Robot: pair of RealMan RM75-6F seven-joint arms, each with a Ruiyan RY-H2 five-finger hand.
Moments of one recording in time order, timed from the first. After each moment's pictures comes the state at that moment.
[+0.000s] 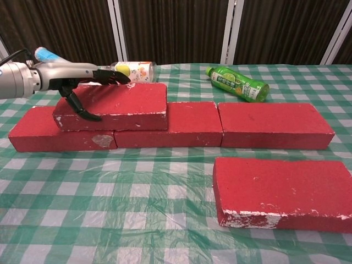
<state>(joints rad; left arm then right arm) -0.95 -1.41 0.02 -1.10 1.57 0.79 -0.68 0.15 -1.15 0.00 -1.62 -1.49 1.31 -0.17</state>
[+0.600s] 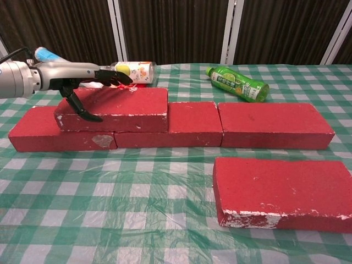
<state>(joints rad) -0.95 -1.38 0.01 -1.16 1.56 0.78 -0.63 0.15 -1.16 0.00 -1.62 -1.49 1.31 -0.17</state>
